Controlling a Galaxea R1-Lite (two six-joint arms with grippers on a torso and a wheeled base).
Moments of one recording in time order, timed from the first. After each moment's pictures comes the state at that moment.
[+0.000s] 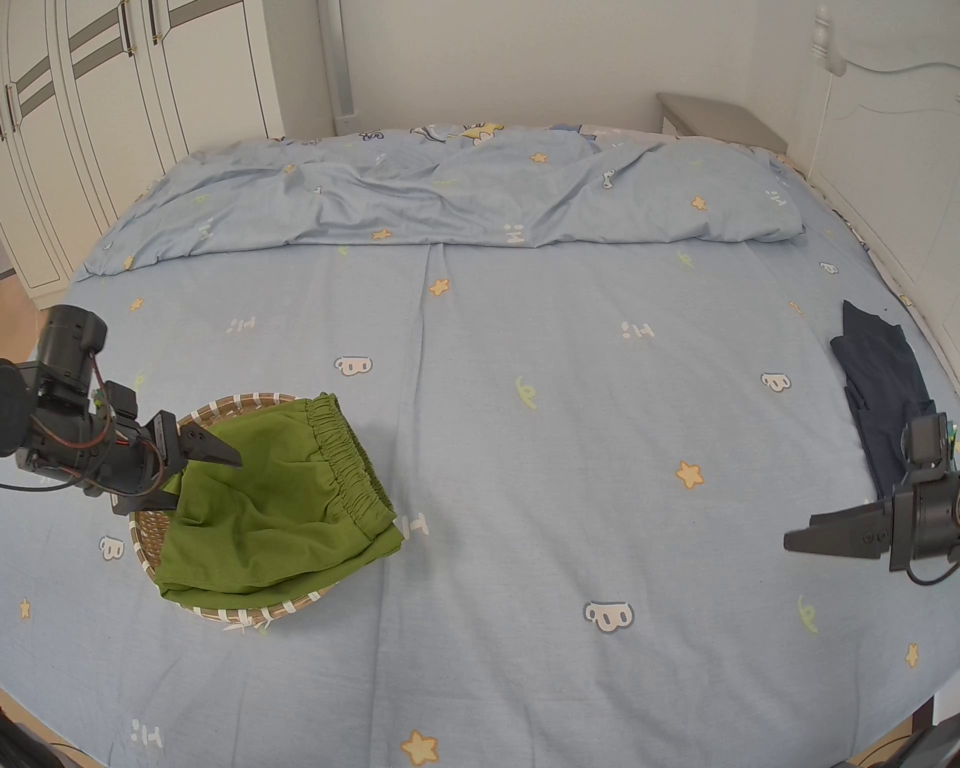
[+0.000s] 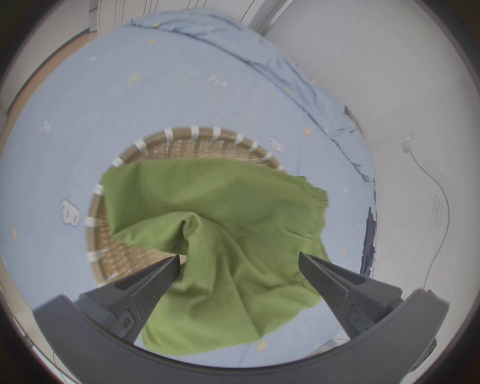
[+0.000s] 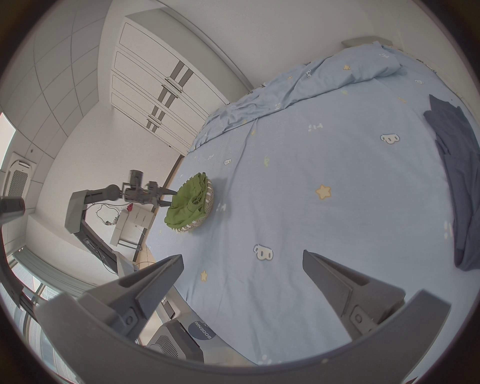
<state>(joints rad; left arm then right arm) 0.07 1.63 -1.05 0.28 -0.37 -0.40 0.17 1.22 -0.73 0.19 0.61 0.13</state>
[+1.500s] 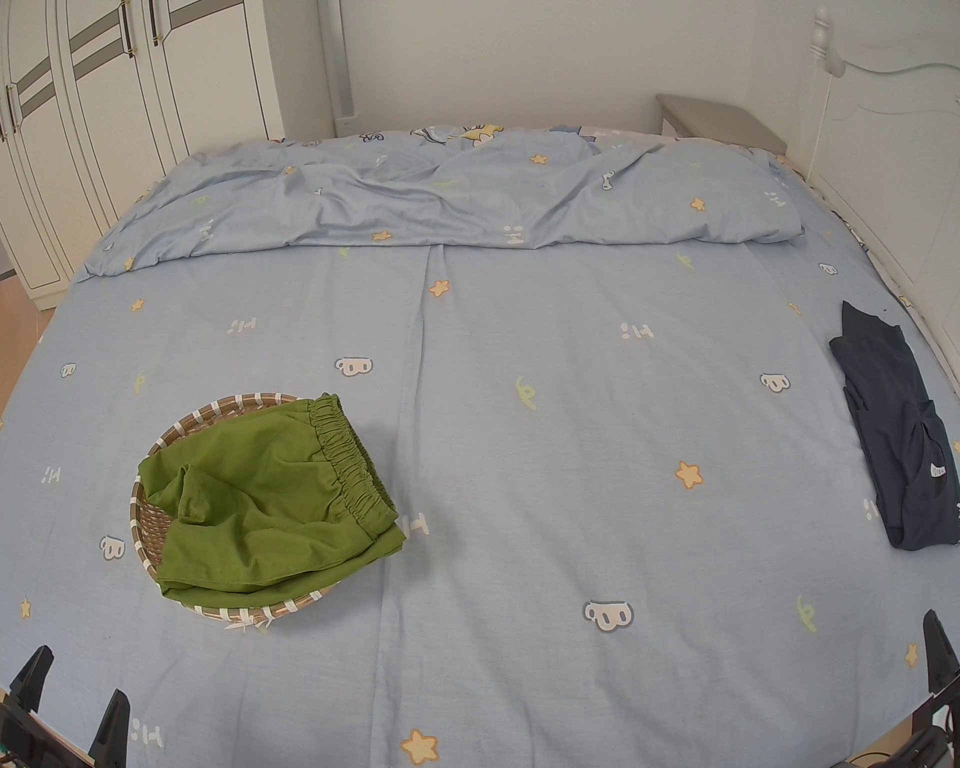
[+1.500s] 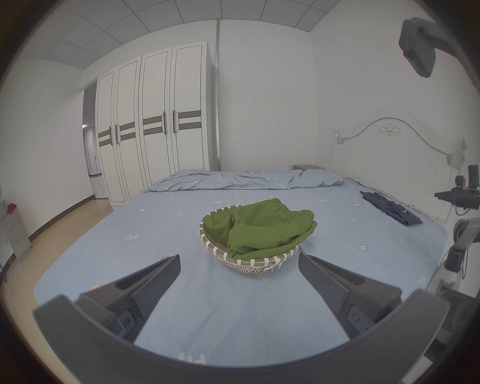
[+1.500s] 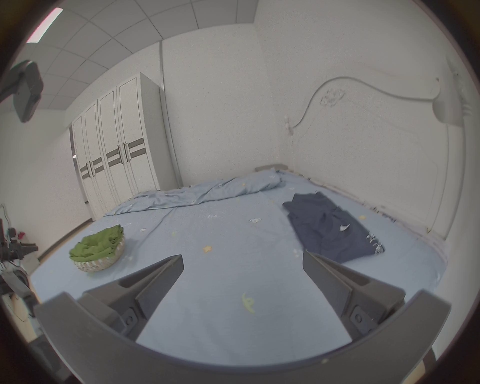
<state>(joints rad) -0.01 0.03 -0.07 0.05 -0.03 0.03 0.12 0.11 -0.08 -0.02 -0.15 0.10</state>
